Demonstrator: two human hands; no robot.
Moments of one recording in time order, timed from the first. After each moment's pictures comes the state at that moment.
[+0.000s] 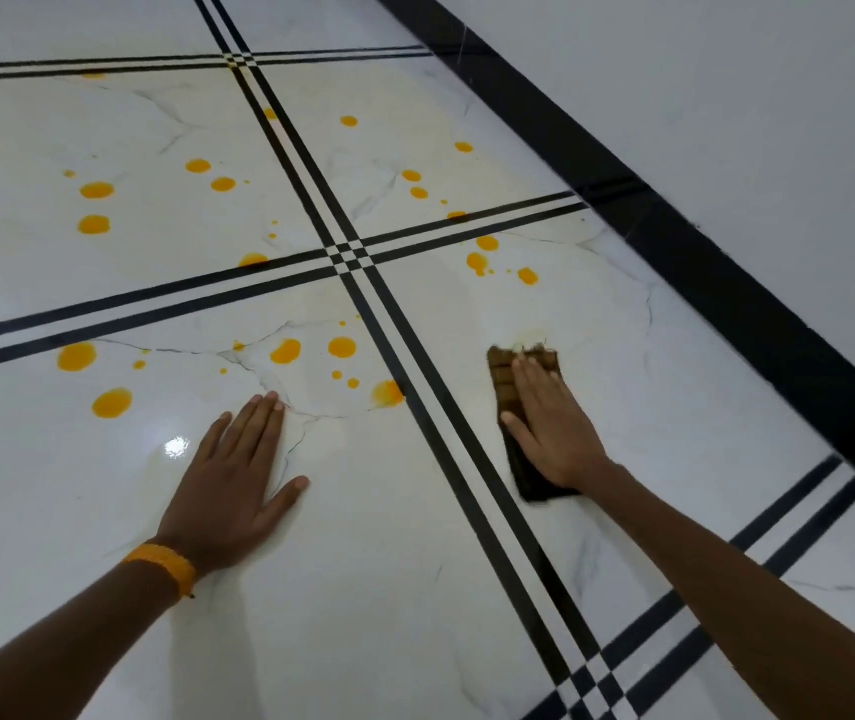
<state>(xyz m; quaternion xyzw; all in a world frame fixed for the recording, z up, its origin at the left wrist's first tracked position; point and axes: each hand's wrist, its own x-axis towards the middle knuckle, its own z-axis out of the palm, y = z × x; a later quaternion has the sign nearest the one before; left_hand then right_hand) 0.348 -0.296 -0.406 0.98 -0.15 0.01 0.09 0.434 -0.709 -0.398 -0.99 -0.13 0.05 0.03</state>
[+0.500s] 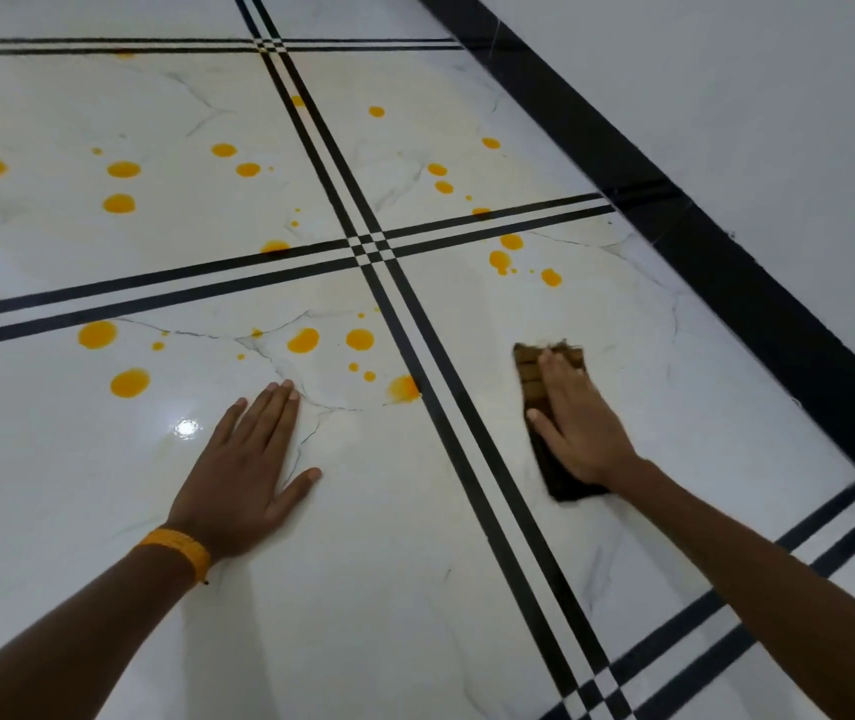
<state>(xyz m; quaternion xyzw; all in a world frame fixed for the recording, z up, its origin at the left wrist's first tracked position) 0.354 -0.300 -0.405 0.98 -0.15 0.02 0.09 0.451 -0.728 -0.387 -0.98 -0.18 0.04 0.03</state>
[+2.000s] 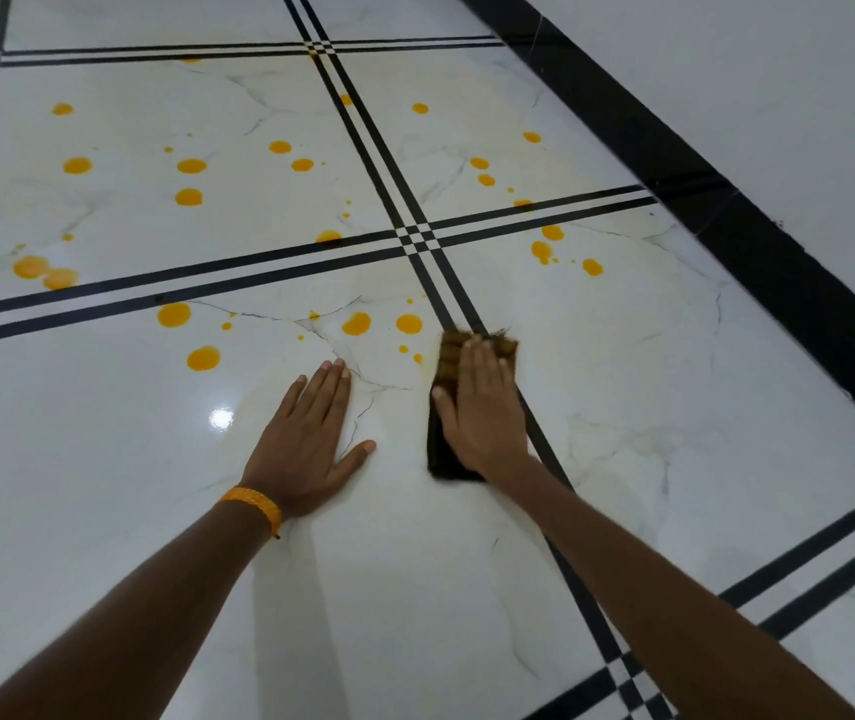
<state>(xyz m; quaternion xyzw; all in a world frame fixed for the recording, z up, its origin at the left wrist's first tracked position) 0.349 -0.292 -0.412 0.99 -0.13 0.00 0.09 0.413 -0.534 -0.398 -0.99 -0.10 0.02 0.09</state>
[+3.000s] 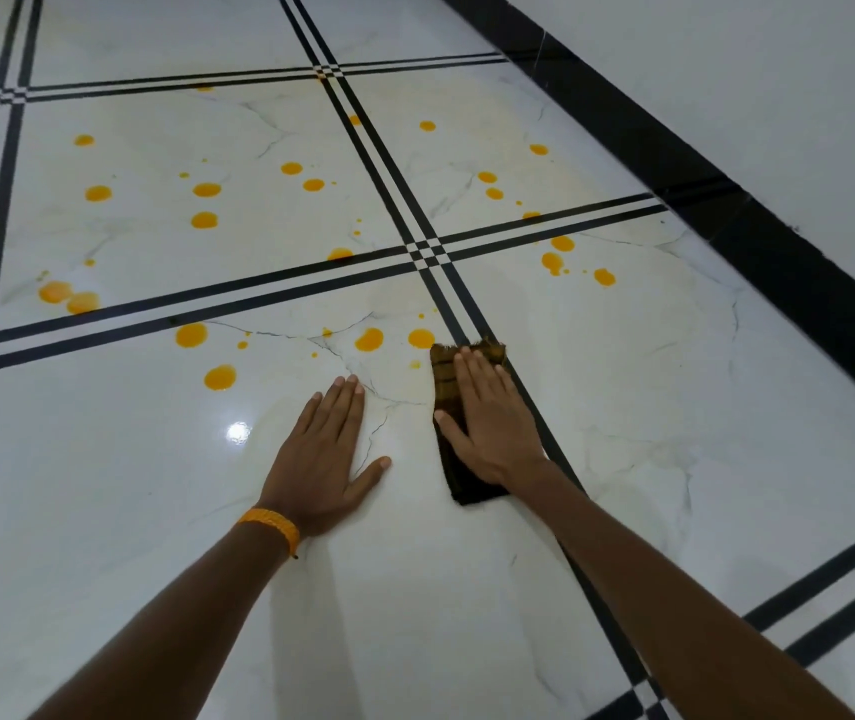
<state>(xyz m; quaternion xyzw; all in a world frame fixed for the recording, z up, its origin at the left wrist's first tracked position) 0.354 -0.302 -0.407 0.99 -0.12 0.00 0.10 0.428 -0.548 -0.397 -0.98 -0.20 0.02 0.07</state>
